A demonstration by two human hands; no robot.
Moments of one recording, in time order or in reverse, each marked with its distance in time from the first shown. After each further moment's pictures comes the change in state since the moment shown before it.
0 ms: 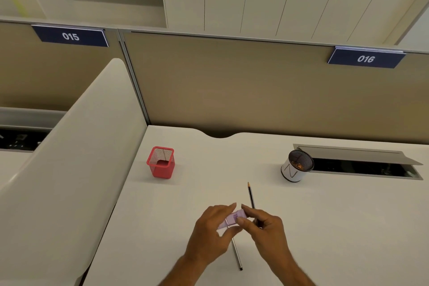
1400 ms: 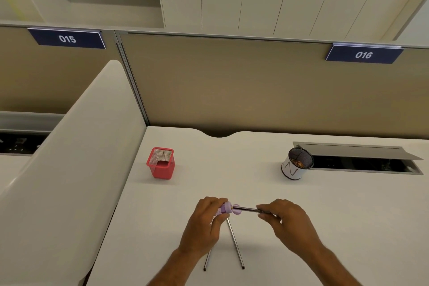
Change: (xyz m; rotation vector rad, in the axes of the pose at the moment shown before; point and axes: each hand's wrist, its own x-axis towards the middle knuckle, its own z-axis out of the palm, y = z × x) left_hand 0.010 -0.018 -0.011 0.045 0.008 -0.001; right_hand 0.012 -0.030 -0.055 -0.864 -0.085 -0.371
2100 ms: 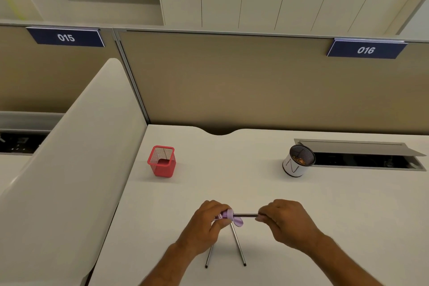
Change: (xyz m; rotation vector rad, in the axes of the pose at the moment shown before) left_hand 0.002 -0.012 -0.003 -0.082 -0.262 -0.102; right_hand 0.011 0.008 -0.002 -0.329 -0.053 -0.424
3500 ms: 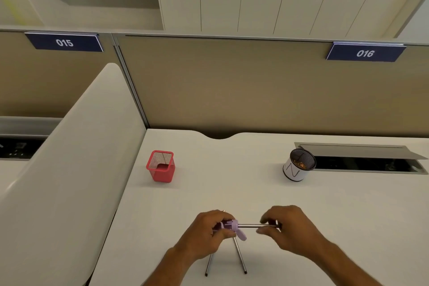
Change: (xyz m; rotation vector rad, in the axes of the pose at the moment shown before) left_hand 0.005 0.017 -0.011 -0.092 -0.085 -0.036; right_hand 0.000 0.006 -0.002 0.271 -0.095 0.154
